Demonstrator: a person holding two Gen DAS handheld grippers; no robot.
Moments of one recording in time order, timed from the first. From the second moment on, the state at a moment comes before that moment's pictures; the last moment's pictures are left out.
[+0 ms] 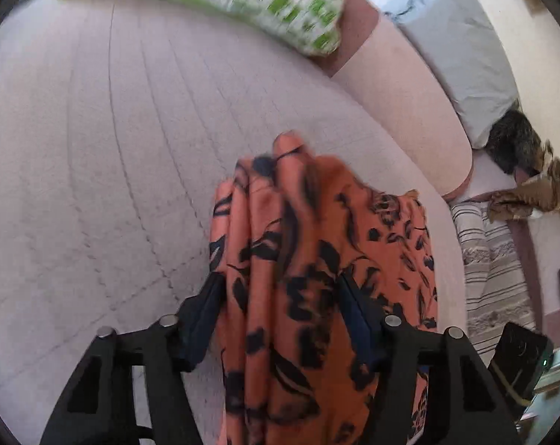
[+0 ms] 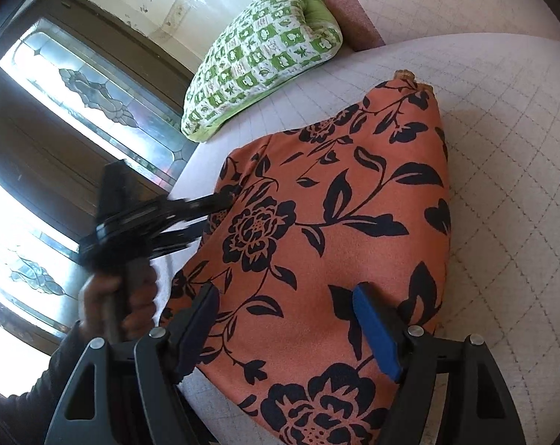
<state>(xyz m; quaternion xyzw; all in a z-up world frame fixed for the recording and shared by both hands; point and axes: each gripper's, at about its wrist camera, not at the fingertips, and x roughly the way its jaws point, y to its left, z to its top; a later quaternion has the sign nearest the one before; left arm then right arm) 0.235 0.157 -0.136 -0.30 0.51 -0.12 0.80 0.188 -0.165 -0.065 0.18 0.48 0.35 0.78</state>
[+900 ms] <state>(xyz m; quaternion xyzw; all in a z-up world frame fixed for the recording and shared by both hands) 0.170 0.160 -0.125 -0.29 0.50 -0.13 0.81 0.232 -0.227 -0.088 0.31 0.51 0.29 0.75</state>
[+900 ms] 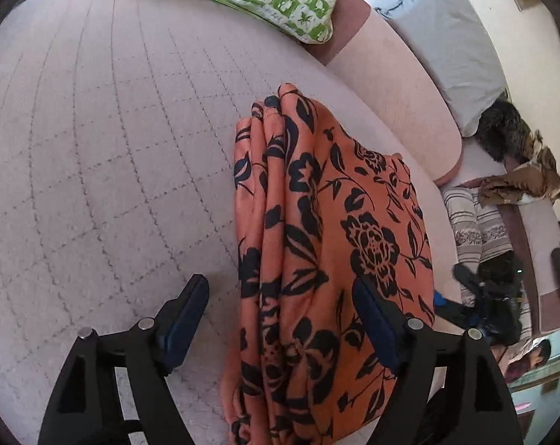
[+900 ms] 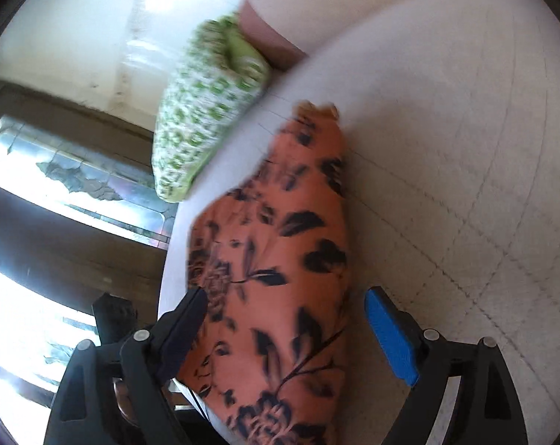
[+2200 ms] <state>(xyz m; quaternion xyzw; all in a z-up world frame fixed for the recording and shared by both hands) 0.237 -0.006 -0.103 -0.20 0.48 -0.21 0.83 0.267 -0.339 -0.056 0.23 0.47 0.28 0.81</state>
